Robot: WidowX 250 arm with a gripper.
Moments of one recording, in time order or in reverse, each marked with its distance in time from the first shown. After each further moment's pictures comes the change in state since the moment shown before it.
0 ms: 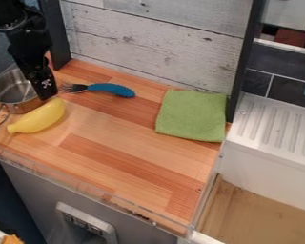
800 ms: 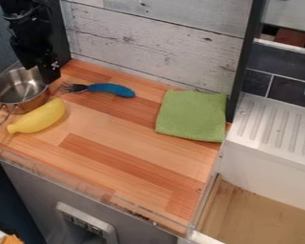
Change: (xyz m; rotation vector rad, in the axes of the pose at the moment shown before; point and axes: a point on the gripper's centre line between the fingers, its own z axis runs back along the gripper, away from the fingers) arm 0.015 0.050 -0.022 0.022 0.039 0.252
